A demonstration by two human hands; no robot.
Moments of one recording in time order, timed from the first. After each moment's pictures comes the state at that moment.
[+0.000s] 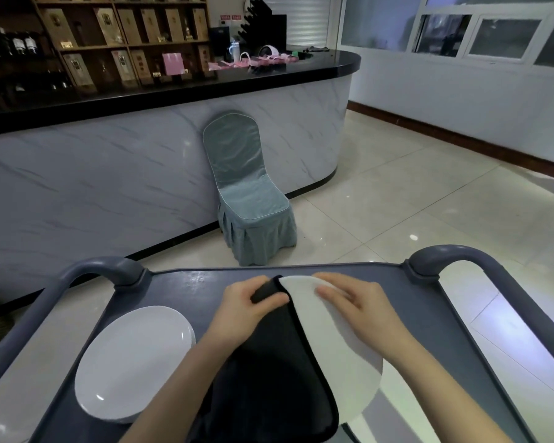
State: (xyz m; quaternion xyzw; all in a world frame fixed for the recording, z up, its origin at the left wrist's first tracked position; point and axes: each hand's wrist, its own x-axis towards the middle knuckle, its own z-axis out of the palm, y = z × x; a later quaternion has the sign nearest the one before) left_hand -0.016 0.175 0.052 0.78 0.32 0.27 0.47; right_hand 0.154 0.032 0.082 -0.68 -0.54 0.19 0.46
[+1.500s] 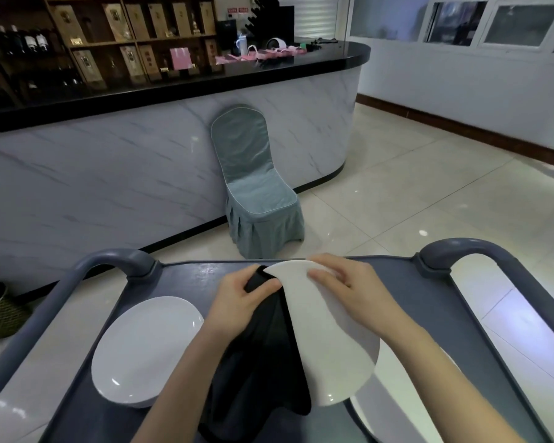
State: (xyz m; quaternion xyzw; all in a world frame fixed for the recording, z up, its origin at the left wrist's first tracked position) left_hand -0.035 0.173 0.060 0.73 0.33 0.32 0.50; right_hand 0.144 0.056 0.089 -0.67 -0.57 0.22 0.43
